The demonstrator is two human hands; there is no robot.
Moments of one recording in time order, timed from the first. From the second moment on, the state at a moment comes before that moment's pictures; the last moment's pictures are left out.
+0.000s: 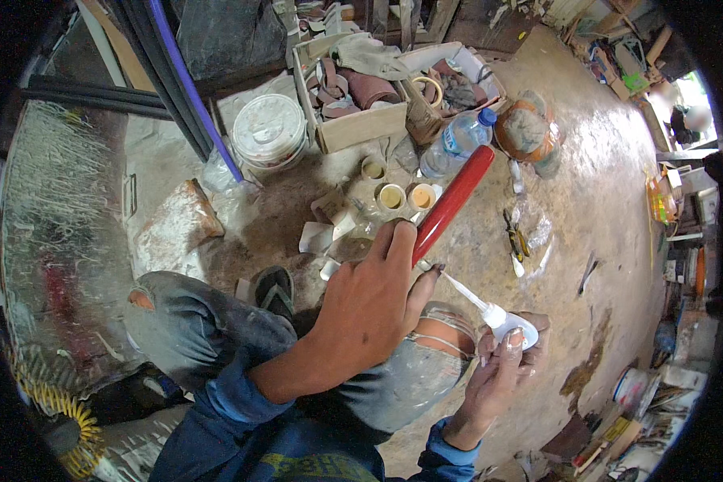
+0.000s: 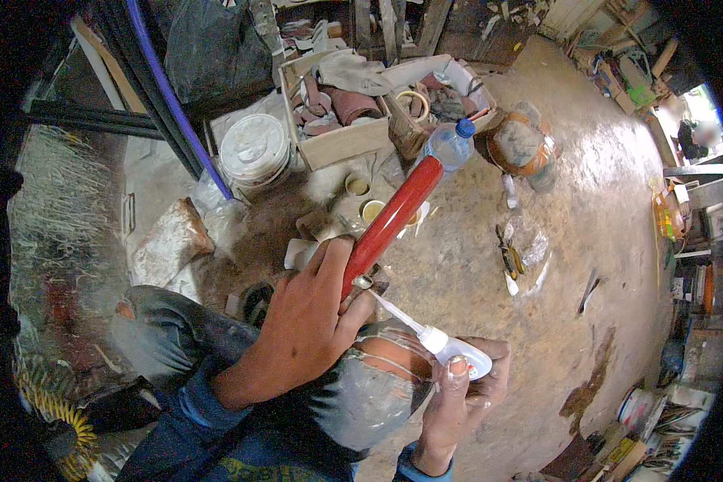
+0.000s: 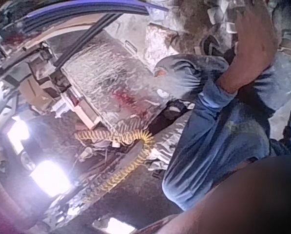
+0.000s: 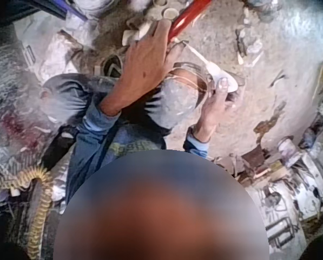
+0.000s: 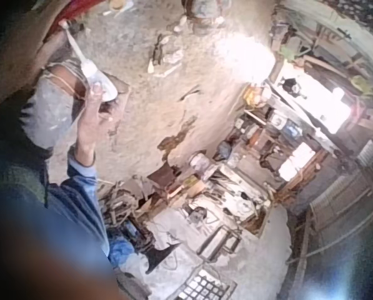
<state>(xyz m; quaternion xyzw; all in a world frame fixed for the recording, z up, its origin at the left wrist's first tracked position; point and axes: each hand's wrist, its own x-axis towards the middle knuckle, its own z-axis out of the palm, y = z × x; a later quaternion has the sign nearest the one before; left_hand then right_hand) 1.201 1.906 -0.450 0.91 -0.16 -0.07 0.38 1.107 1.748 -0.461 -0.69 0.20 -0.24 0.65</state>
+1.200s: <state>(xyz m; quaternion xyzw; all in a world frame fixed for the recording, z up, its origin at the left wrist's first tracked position) 1.242 1.898 -0.399 0.66 -0.15 -0.29 0.67 1.095 1.758 -0.478 -0.66 0.18 -0.39 0.61</state>
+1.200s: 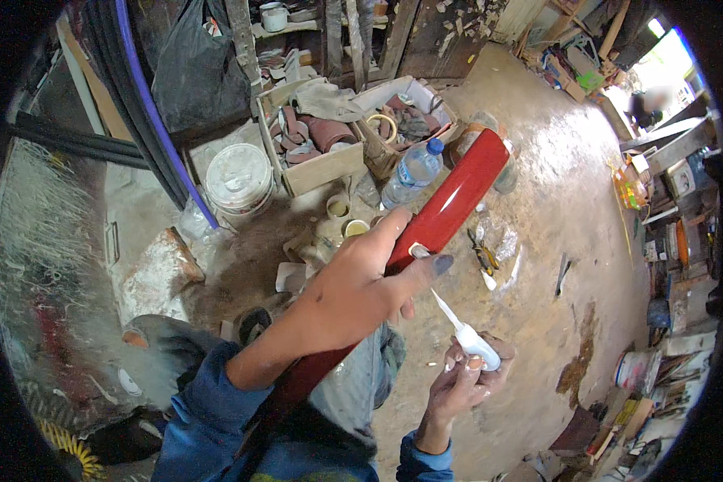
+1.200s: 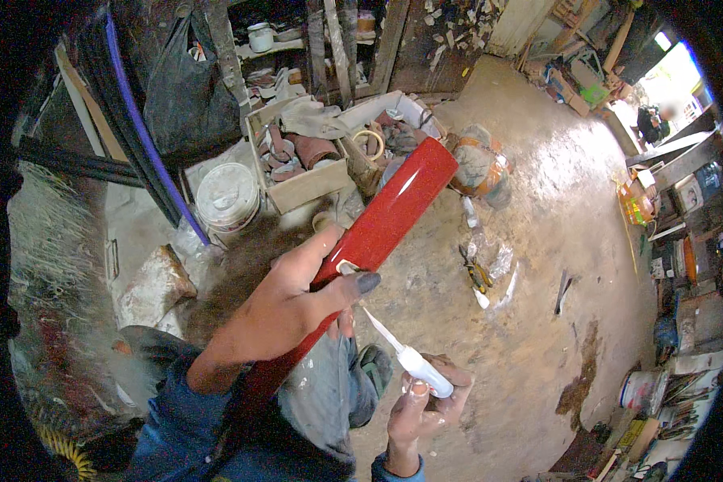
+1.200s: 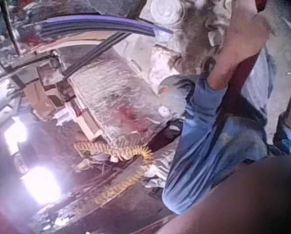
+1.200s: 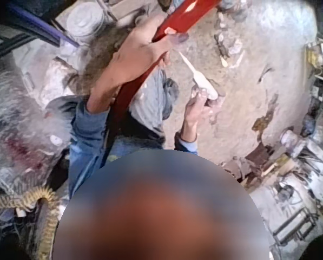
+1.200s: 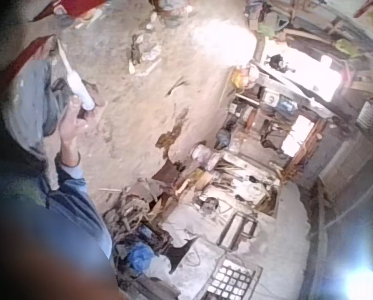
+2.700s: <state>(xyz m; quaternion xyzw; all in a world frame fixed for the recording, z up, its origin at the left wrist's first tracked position) 1.196 1.913 -0.394 0.88 -0.22 -0.07 0.41 1.084 1.777 -0.417 -0.76 0.27 -0.39 0.45</state>
